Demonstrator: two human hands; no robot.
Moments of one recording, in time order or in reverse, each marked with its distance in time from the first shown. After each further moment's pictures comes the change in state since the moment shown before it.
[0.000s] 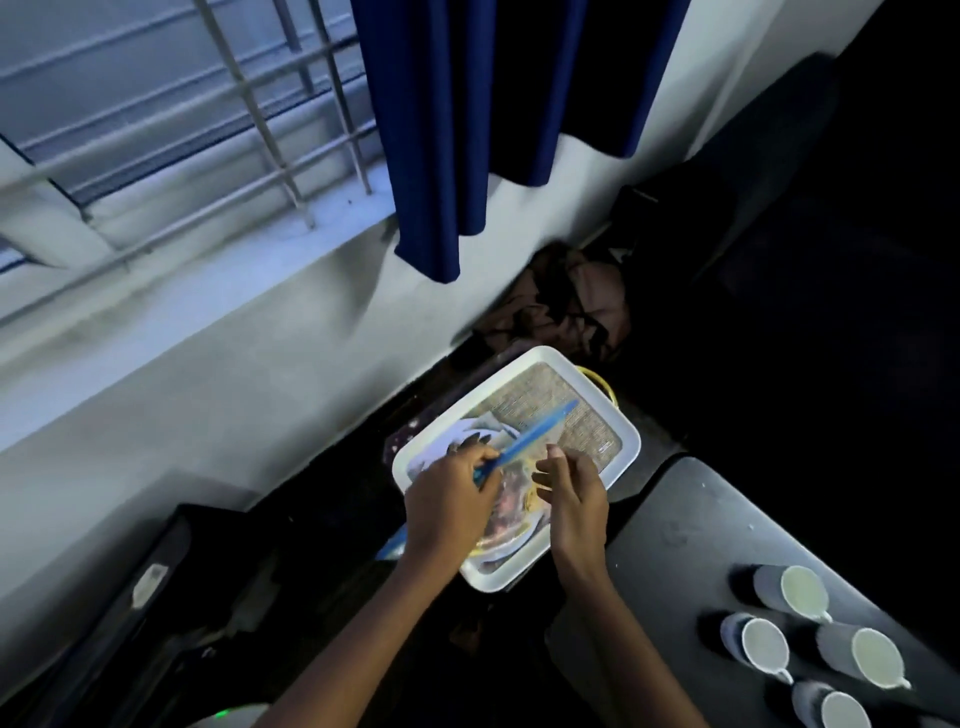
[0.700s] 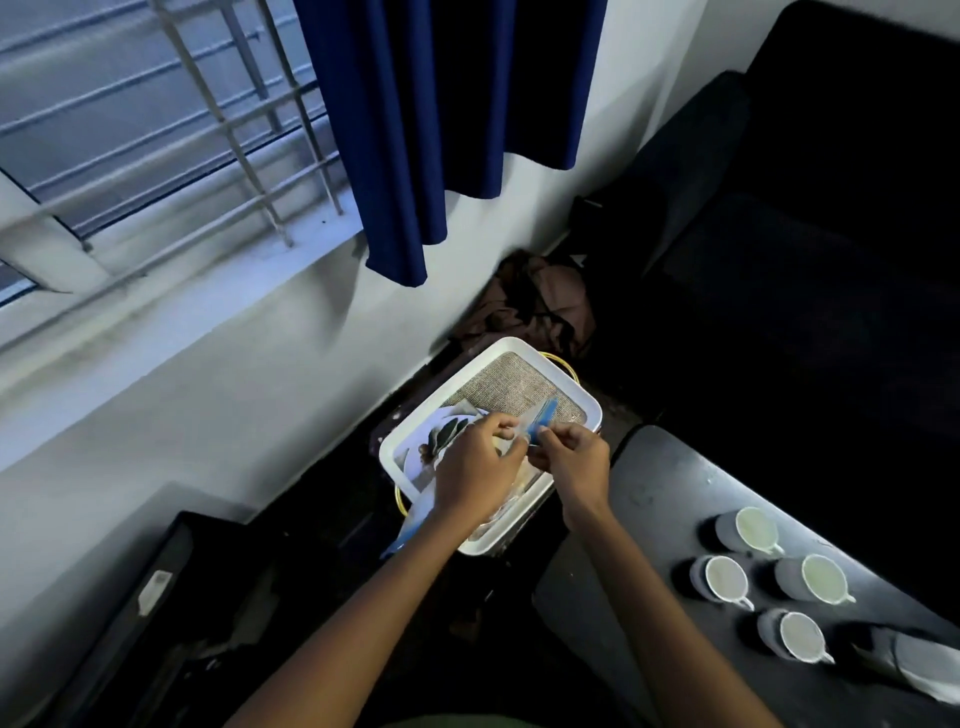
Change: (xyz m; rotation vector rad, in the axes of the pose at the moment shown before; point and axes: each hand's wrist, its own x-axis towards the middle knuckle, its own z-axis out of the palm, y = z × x) left_hand -0.039 0.052 -0.002 -0.232 -0.169 0.059; right_hand -0.014 -0.020 -0.042 0.090 0.037 0.067
